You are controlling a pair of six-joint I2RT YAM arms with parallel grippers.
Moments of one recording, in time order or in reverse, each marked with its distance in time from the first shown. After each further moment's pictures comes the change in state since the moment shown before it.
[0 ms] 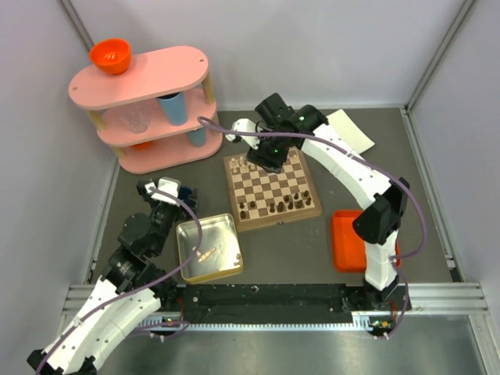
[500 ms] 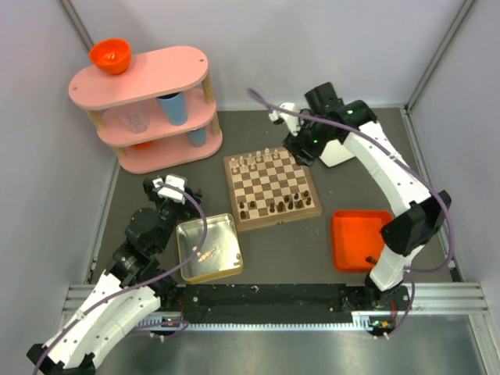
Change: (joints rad) left arm 0.000 0.061 0.000 -0.012 0.008 -0.019; right arm -0.208 -0.214 -0.214 0.034 -0.085 0.027
